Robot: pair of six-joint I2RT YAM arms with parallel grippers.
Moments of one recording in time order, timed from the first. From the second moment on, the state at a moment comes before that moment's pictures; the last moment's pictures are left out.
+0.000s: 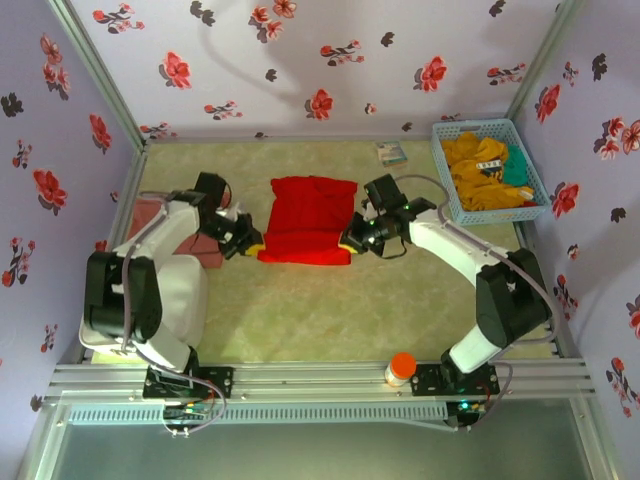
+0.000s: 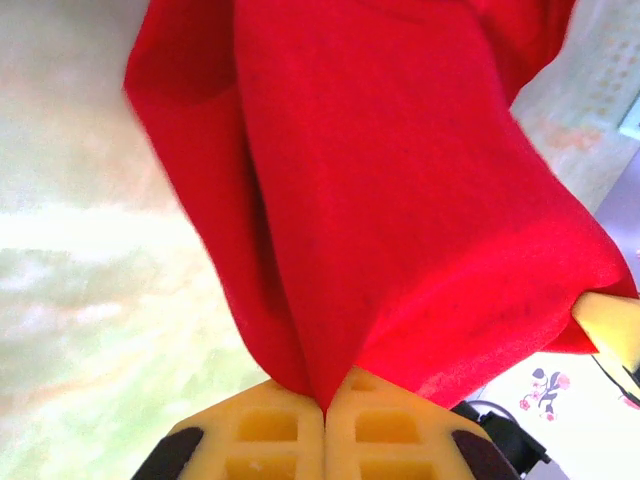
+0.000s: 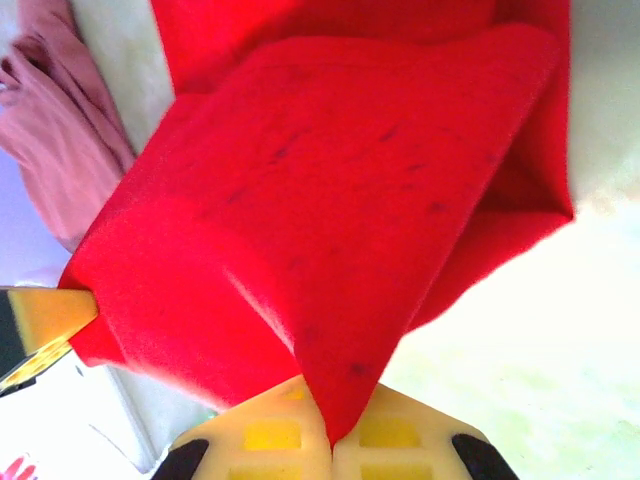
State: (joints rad) left arm -0.23 1.58 1.11 -0.88 0.66 -0.63; right arm 0.53 1.58 1.11 -0.60 -0.50 0.92
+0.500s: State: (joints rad) left arm -0.27 1.42 0.77 -0.77 0.67 -0.69; right arm 0.76 1.46 0.86 -0.57 -0.36 1.01
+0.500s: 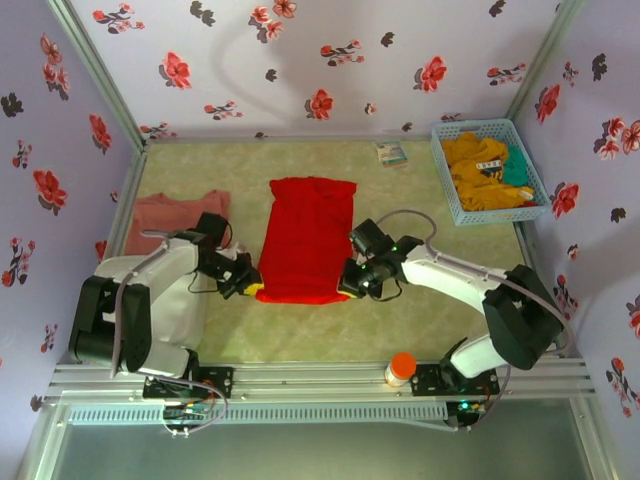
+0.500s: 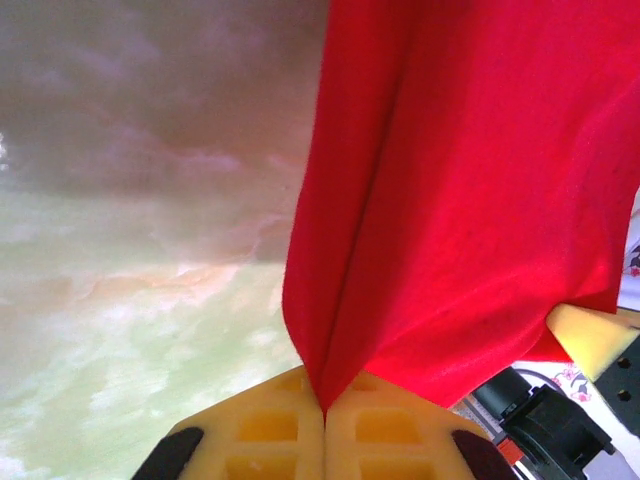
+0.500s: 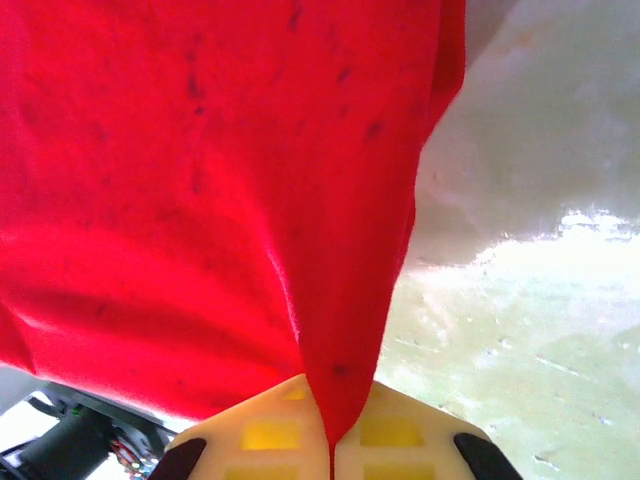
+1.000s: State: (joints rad) left arm -0.28 1.34 0.65 -0.83 0.62 -0.68; right arm 0.86 1.36 0.70 -0.55 -0.27 1.14
